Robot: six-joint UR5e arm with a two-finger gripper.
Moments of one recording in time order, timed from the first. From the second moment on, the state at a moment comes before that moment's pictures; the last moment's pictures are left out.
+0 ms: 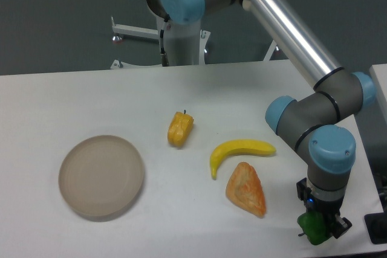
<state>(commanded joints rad) 2.35 -2.58 -0.62 -1.21 1.60 1.55</state>
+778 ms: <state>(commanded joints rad) 2.34 -2.49 -0.75 -1.22 1.60 1.54</state>
